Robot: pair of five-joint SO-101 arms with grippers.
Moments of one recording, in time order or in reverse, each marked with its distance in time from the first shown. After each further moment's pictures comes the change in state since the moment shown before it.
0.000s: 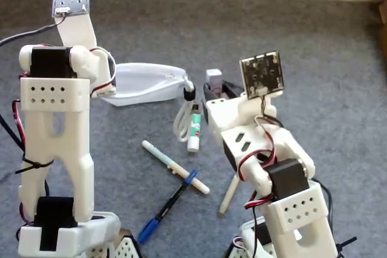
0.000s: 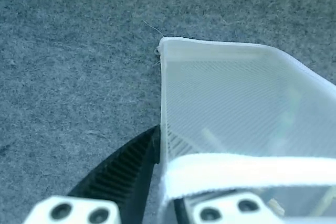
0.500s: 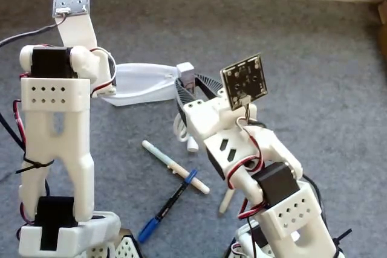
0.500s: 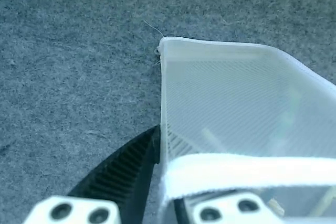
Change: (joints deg) left arm -0.1 0.0 0.0 0.0 0.0; right arm -9.8 0.0 0.0 -9.1 0.0
